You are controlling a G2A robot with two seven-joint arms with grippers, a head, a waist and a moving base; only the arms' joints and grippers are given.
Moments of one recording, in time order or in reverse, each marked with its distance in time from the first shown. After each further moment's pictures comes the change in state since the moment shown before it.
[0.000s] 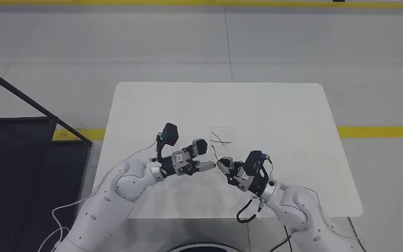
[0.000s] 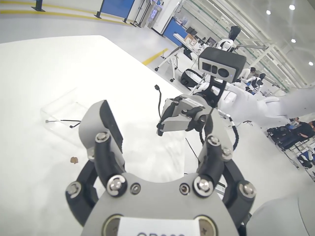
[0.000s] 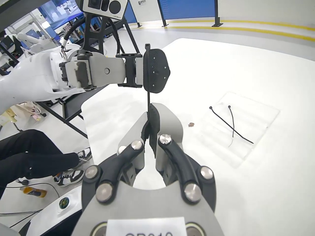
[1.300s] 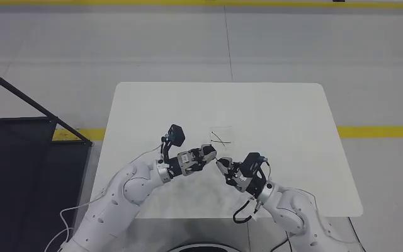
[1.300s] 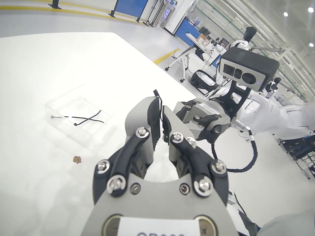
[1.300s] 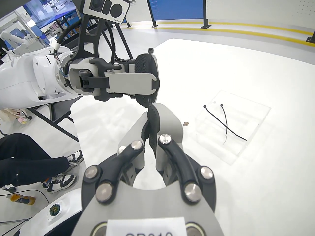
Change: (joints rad) left arm 0.001 -0.023 0.031 0.001 0.062 0.086 0.041; right arm -0.024 -0.018 0.002 -0.021 -0.059 0.057 -0.010
